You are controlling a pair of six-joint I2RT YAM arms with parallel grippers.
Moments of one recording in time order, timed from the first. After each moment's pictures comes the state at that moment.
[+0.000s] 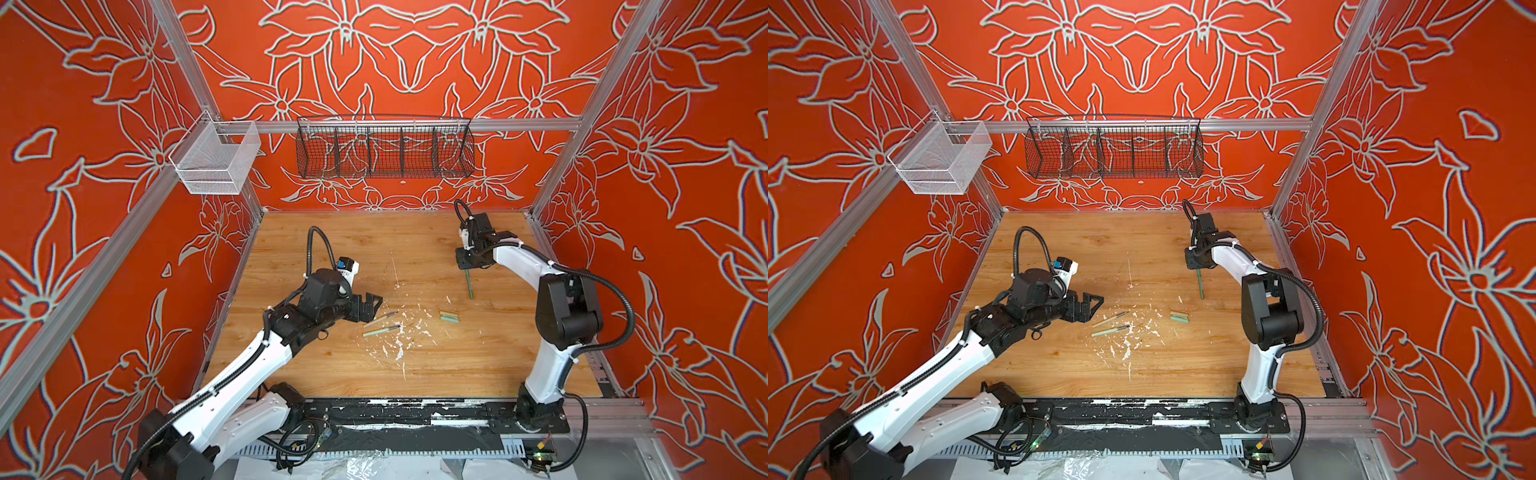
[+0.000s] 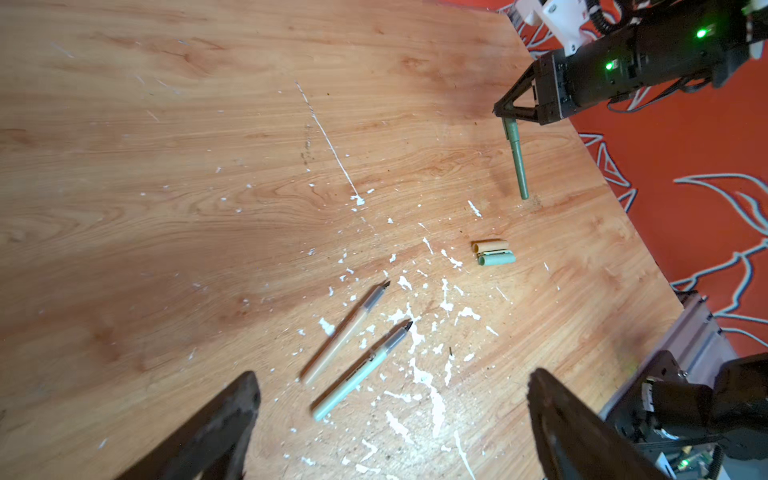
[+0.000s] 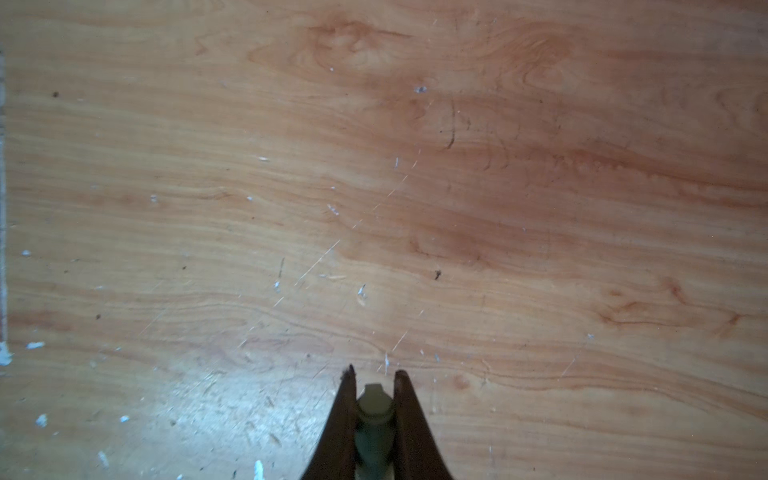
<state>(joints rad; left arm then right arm) -0.51 0.92 0.77 -0.47 0.12 -0.39 0.21 1.89 1.42 -0.64 0.04 0.09</state>
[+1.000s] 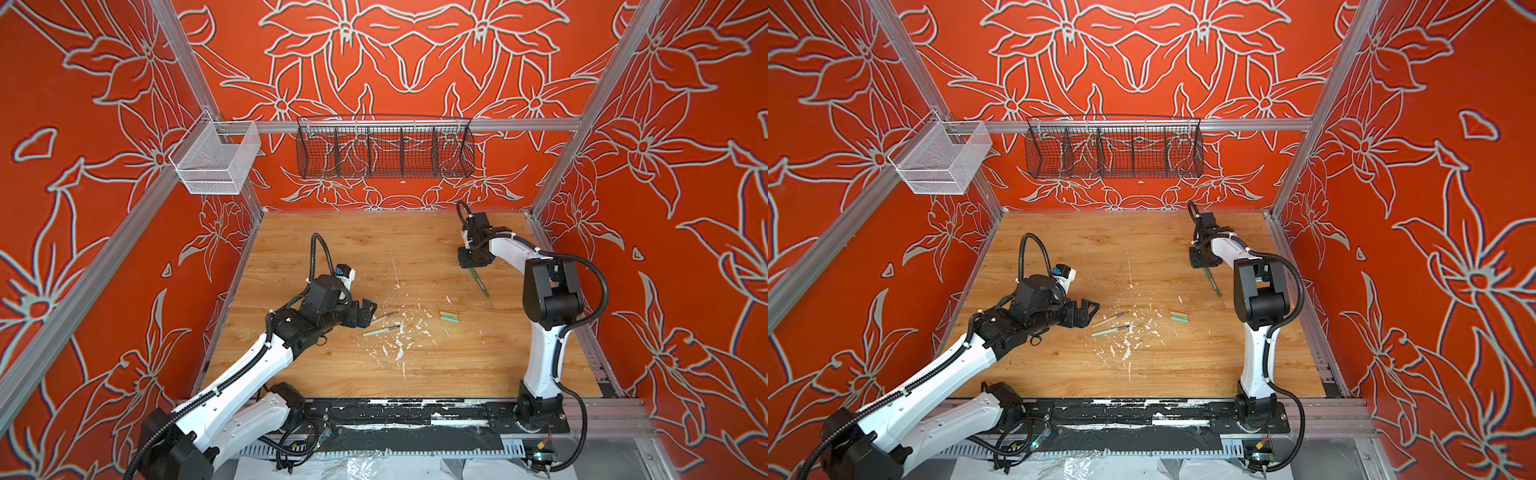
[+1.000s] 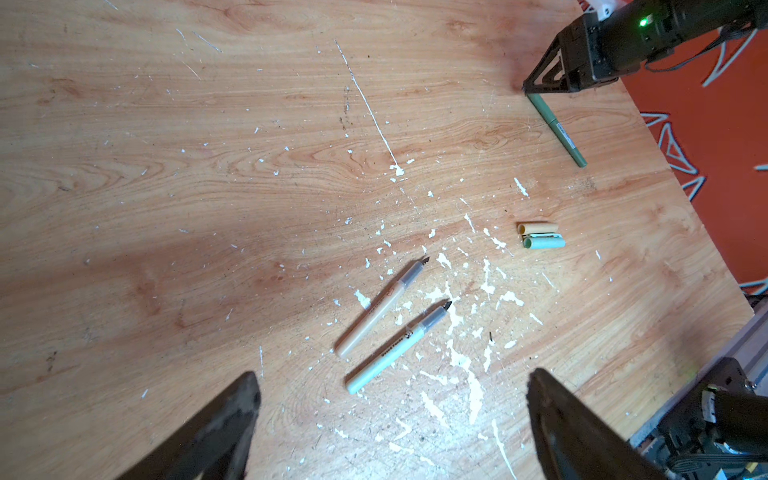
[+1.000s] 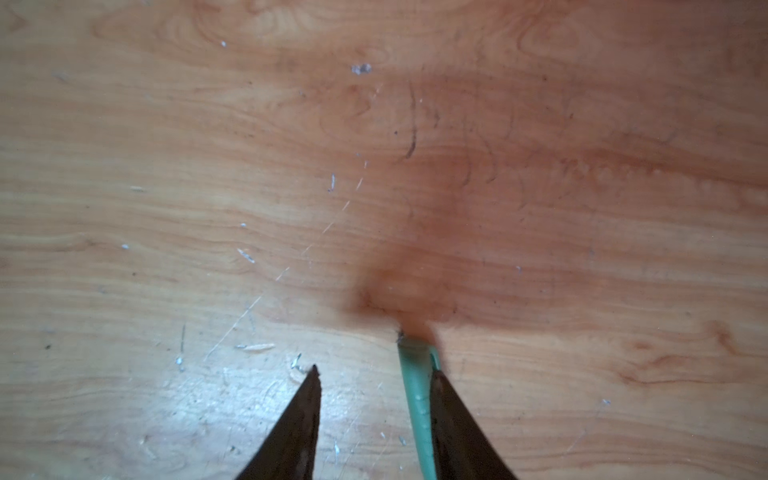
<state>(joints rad) -0.51 0.95 0.73 -0.51 0.07 -0.38 0.15 2.05 1.56 -0.70 0.04 0.09</state>
